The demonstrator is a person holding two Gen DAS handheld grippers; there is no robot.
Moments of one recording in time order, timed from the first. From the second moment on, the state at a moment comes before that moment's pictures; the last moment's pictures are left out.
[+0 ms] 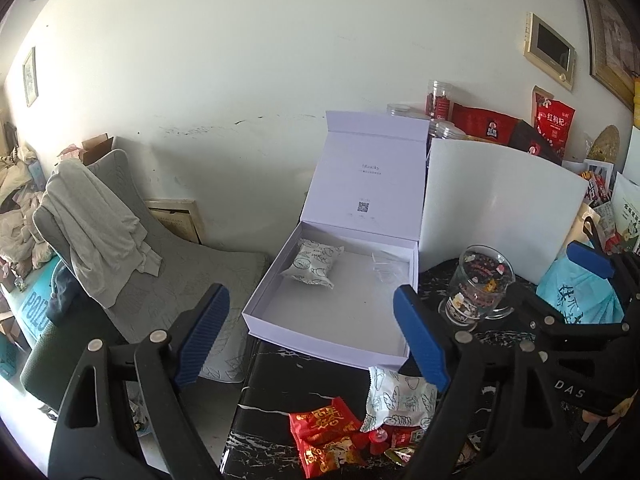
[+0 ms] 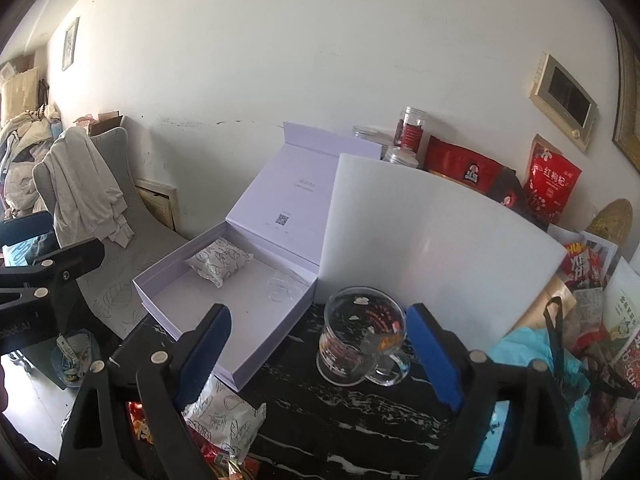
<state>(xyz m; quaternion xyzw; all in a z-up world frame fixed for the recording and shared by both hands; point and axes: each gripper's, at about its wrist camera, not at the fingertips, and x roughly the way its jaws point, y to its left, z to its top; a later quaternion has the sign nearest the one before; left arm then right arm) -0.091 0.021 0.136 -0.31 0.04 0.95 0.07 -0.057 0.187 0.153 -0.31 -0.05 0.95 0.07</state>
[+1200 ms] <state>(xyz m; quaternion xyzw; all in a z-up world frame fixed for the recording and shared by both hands) -0.041 0.041 0.020 -0.41 0.05 0.91 0.08 0.023 0.188 0.029 -0.42 0.00 0.90 0.04</state>
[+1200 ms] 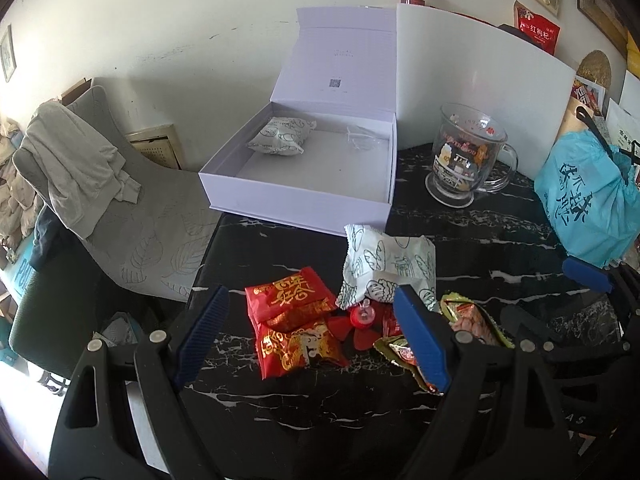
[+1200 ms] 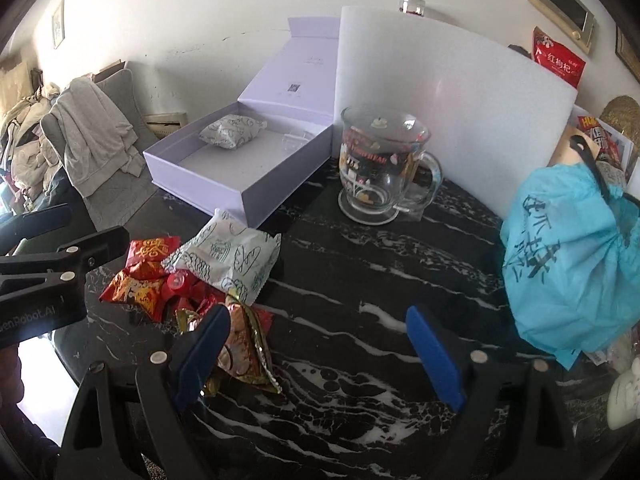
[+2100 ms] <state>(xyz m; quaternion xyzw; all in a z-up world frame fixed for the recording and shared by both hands) -0.062 0.030 -0.051 -0.48 0.06 0.87 0.08 0.022 0.156 -0.021 -0.43 -0.01 0.90 -0.09</state>
